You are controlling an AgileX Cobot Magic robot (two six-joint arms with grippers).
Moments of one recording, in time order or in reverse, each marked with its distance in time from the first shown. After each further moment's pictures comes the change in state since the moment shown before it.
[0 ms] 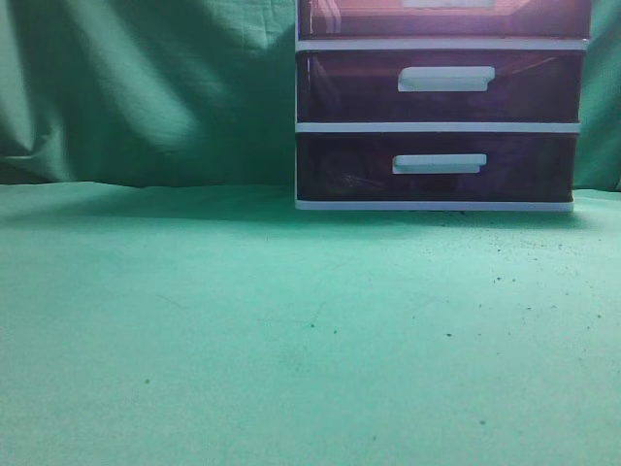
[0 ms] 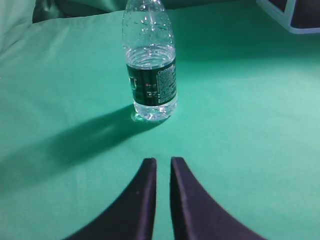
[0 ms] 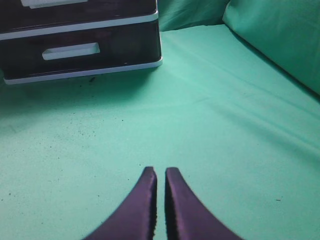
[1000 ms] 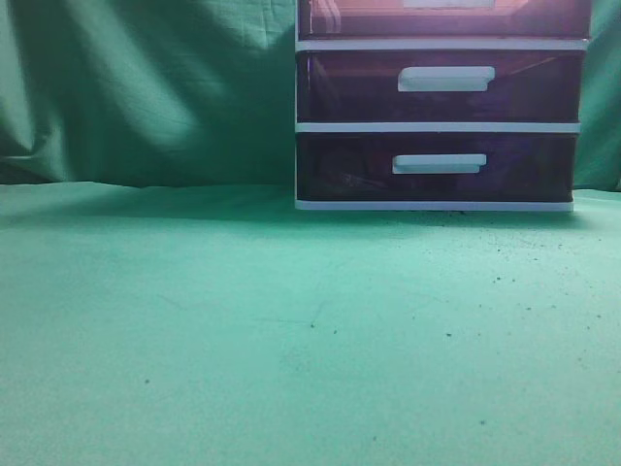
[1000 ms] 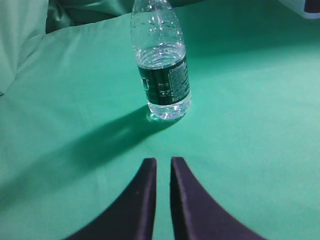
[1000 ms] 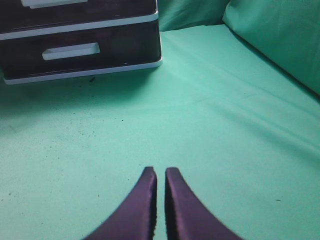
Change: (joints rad) left arm 0.000 0.000 0.000 0.105 0.000 0.000; right arm 0.000 0.000 0.000 0.000 0.000 0.000
